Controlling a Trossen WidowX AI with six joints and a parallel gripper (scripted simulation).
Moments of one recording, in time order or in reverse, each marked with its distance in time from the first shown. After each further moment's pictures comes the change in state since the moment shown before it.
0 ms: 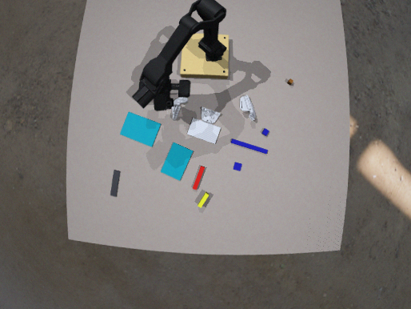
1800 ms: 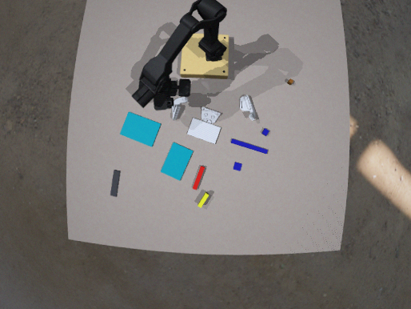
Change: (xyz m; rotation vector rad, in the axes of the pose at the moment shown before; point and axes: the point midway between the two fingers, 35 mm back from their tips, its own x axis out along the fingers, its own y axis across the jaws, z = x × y) arm -0.006 0.001 -0.002 0.000 0.006 0.006
